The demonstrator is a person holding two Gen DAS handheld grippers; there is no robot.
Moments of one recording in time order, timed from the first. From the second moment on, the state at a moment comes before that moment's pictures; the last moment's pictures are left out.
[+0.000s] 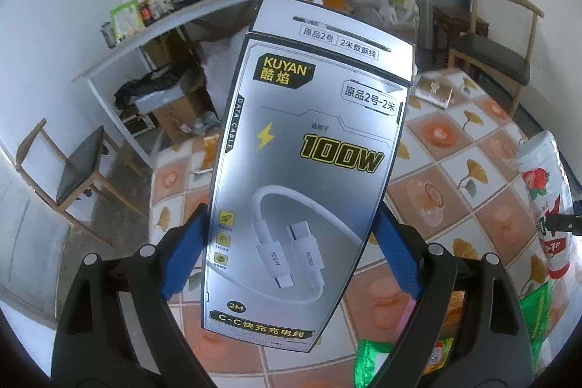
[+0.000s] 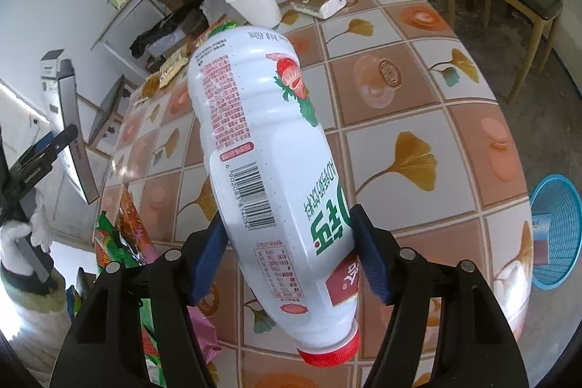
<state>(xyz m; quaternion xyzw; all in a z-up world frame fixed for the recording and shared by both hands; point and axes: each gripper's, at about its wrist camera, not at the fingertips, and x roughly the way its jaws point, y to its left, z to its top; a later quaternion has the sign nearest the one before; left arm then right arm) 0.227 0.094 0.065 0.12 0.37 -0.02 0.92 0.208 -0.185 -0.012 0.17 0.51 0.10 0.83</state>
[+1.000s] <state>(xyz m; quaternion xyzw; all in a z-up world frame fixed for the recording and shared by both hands) 0.128 -0.089 0.137 0.22 0.26 -0.14 0.93 0.098 -0.300 0.045 0.28 0.38 0.04 0.88</state>
